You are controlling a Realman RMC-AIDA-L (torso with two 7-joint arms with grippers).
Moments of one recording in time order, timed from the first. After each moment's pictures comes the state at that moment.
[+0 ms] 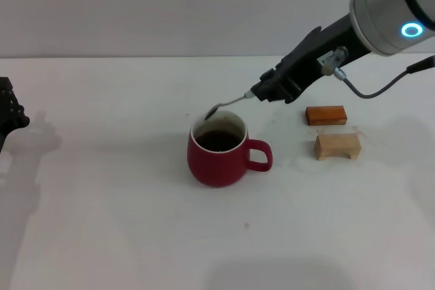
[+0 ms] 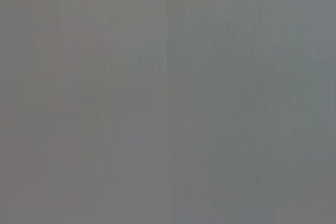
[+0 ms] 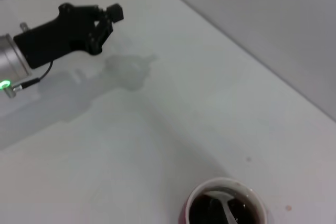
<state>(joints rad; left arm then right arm) -0.38 -2.07 -1.14 -0.18 2.46 1.11 -0.09 0.83 2.05 1.74 1.66 -2.46 1.70 -0.38</state>
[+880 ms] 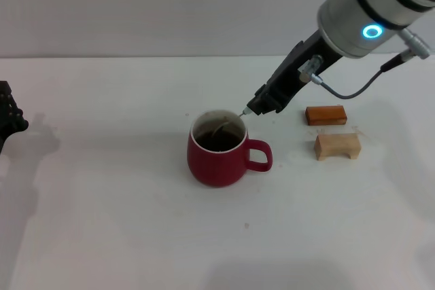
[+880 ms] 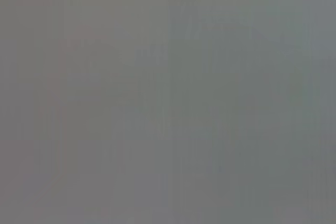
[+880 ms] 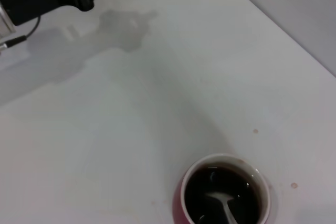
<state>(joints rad) -0.37 -2.07 -1.14 -0.18 2.46 1.11 -0.09 0.97 2.05 1.73 1.38 -2.50 1.67 -0.45</state>
